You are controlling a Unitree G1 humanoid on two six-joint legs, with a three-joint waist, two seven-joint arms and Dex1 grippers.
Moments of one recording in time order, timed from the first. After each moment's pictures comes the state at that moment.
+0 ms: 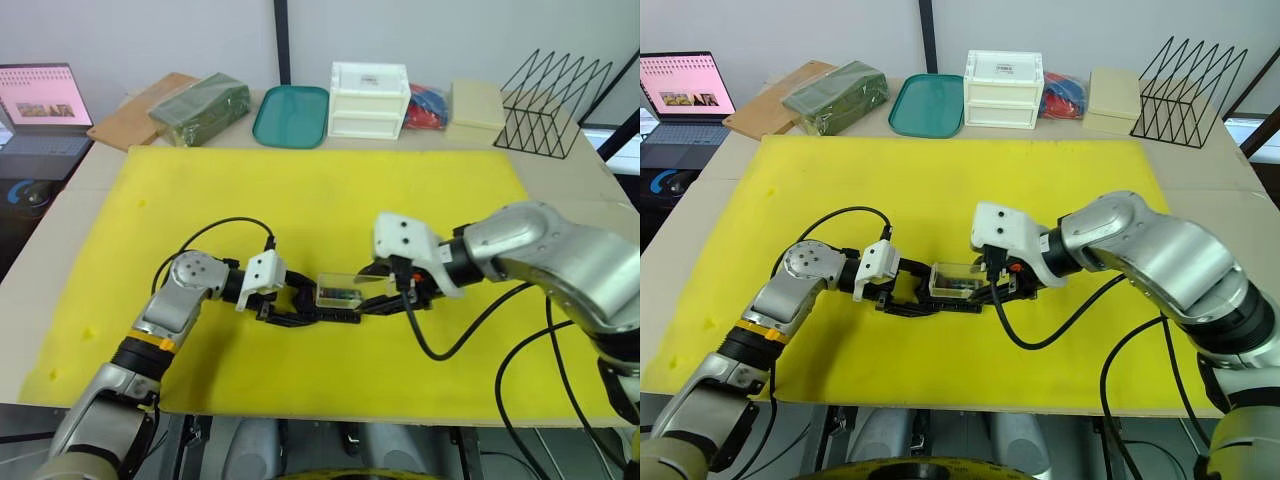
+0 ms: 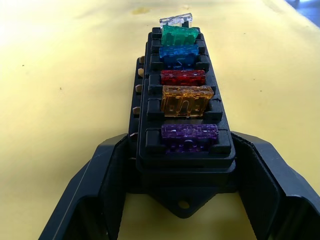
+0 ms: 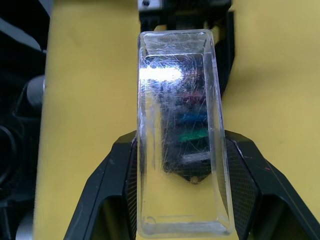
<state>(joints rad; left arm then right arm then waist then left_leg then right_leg) -0.50 0.52 -0.31 0.23 -0.22 -0.02 -1.35 -0.80 -0.88 0.40 -0.58 0.61 1.18 0.96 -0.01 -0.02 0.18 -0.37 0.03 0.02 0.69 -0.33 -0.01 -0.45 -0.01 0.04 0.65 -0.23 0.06</state>
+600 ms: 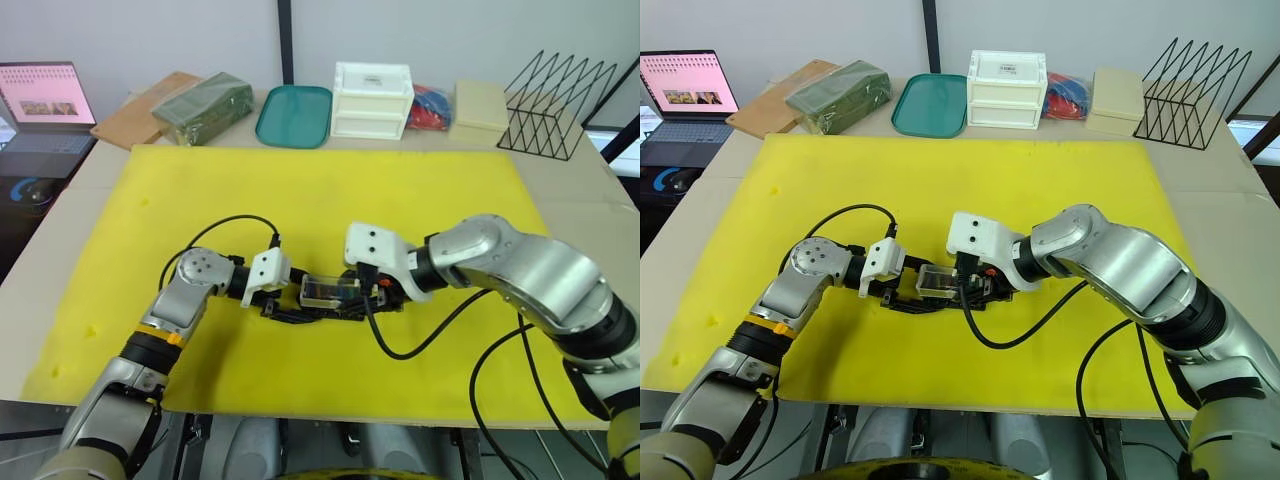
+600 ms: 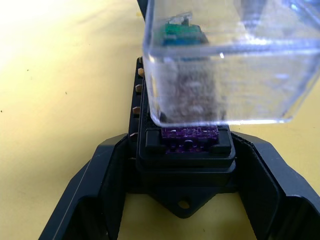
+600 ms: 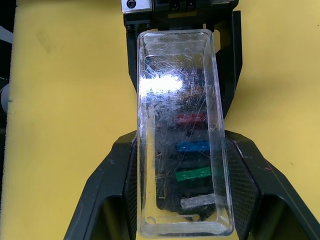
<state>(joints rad) -0.51 0.50 -0.31 0.24 -0.20 -0.03 -1.35 -0.82 -0.79 0.47 -0.56 0.54 1.22 0.86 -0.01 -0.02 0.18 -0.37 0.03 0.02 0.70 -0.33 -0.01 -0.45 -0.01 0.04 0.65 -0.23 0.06</state>
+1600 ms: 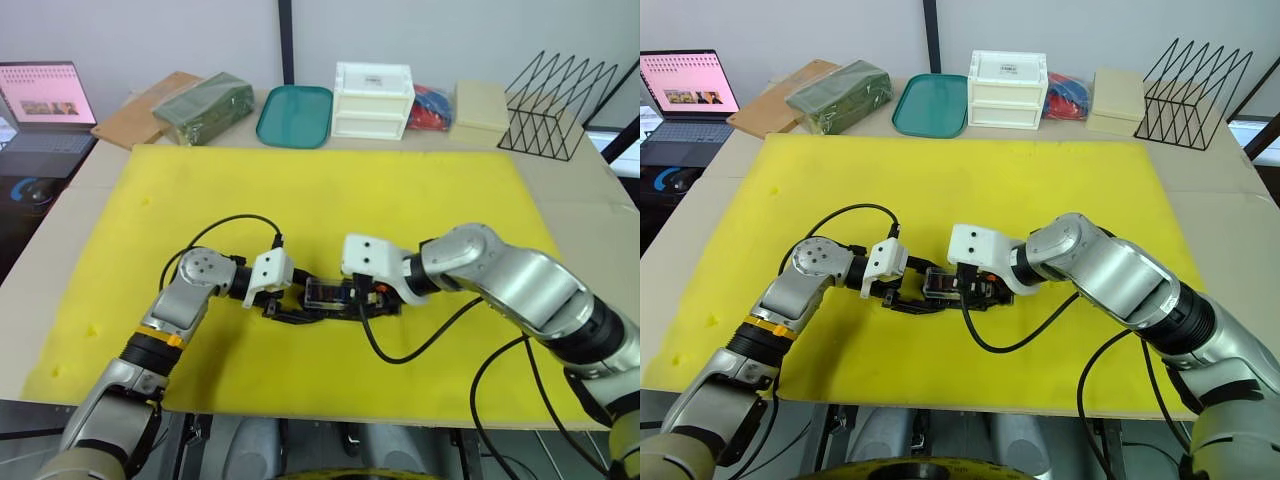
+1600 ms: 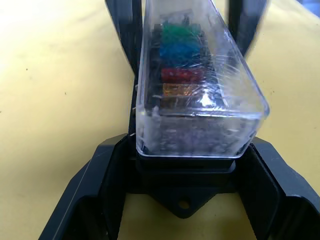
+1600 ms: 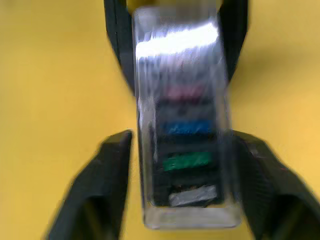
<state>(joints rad) -0.50 0.50 -0.31 0.20 -0.19 0.01 -1.34 -0.78 -0.81 0.57 -0.52 0.41 1.15 0.90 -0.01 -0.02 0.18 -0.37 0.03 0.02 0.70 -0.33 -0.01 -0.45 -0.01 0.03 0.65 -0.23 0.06</state>
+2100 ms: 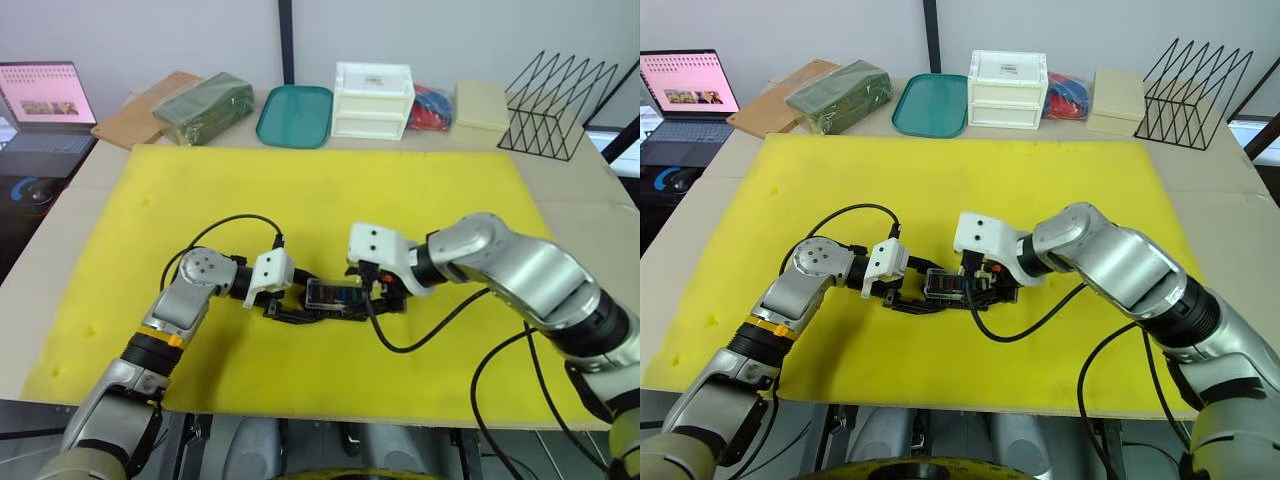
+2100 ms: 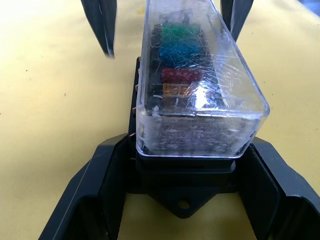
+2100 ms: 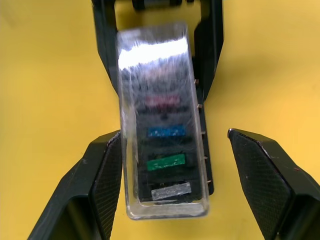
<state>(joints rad) -0.50 0.49 -0.31 0.20 -0.19 0.01 -1.33 -0.84 -0.83 0.48 -0.51 0.45 1.18 0.96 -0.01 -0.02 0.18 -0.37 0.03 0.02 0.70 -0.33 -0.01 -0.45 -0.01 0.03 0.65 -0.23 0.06</state>
